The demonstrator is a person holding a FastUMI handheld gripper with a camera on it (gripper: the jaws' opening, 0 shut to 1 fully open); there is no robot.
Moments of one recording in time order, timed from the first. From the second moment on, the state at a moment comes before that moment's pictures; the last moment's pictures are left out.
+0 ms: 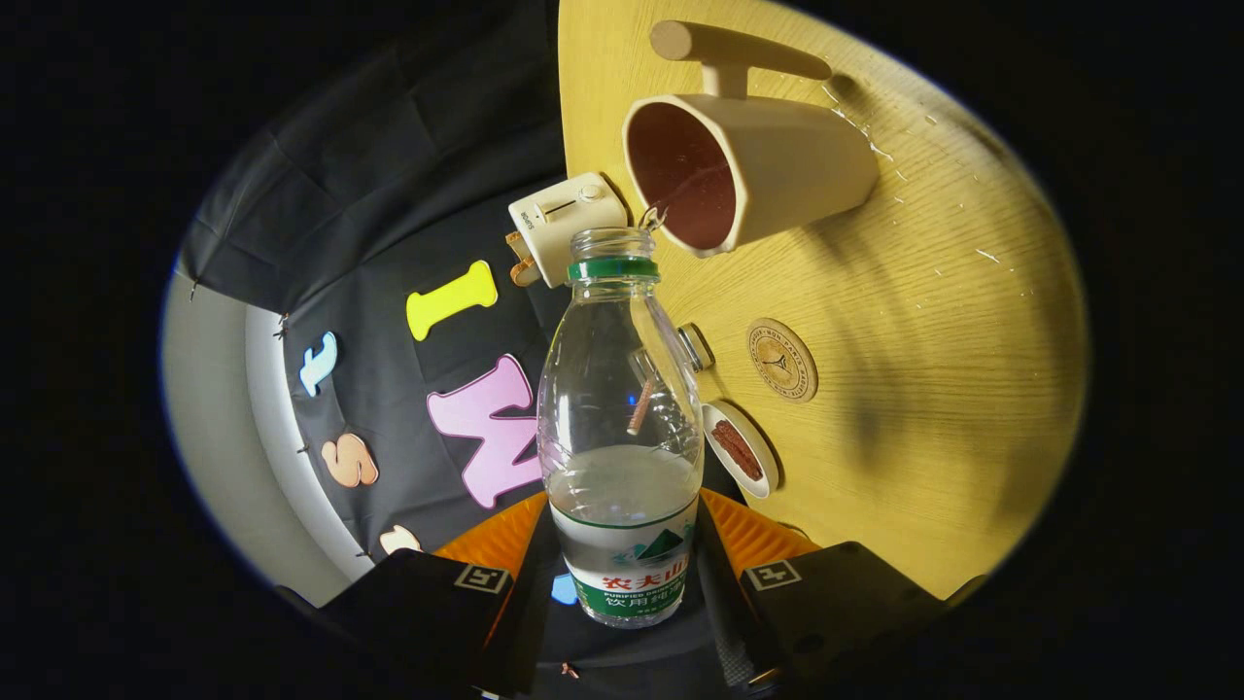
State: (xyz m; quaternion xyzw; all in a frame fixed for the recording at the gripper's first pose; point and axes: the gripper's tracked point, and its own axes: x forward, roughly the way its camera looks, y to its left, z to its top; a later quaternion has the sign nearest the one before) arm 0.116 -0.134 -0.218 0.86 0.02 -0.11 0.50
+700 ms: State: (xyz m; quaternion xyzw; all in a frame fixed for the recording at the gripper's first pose) arm 0.128 -0.144 -0.194 0.89 -0.03 -0.13 0.44
